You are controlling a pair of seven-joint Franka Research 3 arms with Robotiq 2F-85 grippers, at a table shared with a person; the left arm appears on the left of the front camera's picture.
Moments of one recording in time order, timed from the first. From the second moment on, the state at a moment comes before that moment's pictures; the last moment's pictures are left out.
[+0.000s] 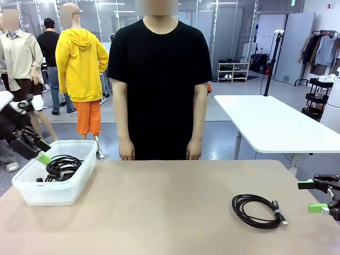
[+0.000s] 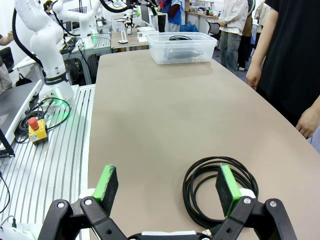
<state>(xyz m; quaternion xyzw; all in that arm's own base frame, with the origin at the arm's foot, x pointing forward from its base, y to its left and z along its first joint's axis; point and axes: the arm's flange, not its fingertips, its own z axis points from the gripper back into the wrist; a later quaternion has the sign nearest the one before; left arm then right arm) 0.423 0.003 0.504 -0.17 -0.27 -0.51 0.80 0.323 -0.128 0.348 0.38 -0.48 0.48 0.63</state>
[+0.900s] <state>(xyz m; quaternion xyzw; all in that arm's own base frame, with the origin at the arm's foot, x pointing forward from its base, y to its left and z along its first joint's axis) 0.359 0.013 0.486 -0.17 -0.34 -0.55 0.74 0.323 -0.129 0.348 0.38 -0.48 0.48 0.63</state>
